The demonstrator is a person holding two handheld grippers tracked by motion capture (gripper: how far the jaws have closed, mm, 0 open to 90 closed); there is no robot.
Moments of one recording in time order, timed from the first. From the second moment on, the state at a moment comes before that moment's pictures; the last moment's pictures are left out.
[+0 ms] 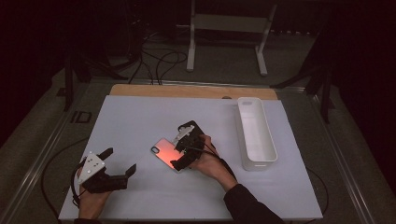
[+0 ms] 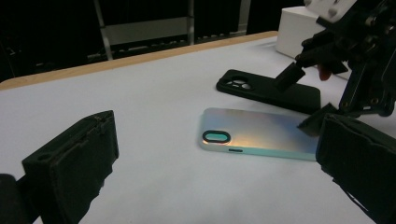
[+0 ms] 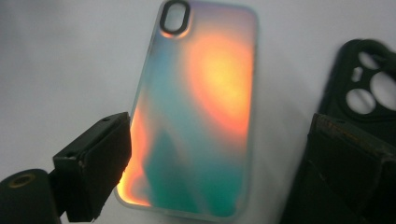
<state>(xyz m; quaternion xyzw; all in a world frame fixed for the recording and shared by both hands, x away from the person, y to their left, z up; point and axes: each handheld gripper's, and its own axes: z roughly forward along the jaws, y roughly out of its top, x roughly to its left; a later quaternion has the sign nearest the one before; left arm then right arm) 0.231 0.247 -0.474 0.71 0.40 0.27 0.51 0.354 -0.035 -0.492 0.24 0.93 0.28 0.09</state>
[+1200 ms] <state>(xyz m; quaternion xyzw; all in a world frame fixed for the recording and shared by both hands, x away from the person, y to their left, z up) 0.231 0.247 -0.474 0.72 0.40 0.27 0.50 0.352 -0.014 -0.507 0.27 0.94 0.21 0.06</state>
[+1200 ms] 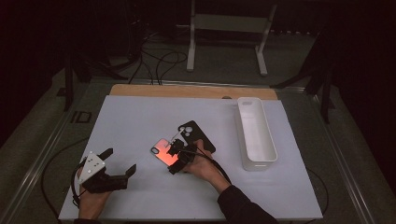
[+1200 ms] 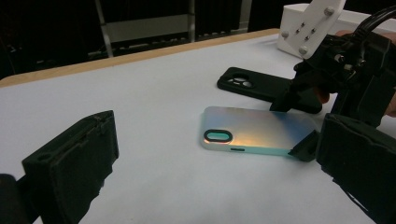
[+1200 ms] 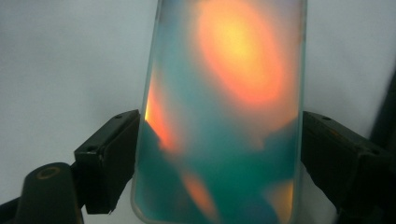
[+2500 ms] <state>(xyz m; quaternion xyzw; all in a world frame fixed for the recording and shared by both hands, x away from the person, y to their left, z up) 0.237 0.236 -0.465 0.70 0.43 0.23 0.52 0.314 -0.051 -0.448 0.25 0.87 0.41 0.12</state>
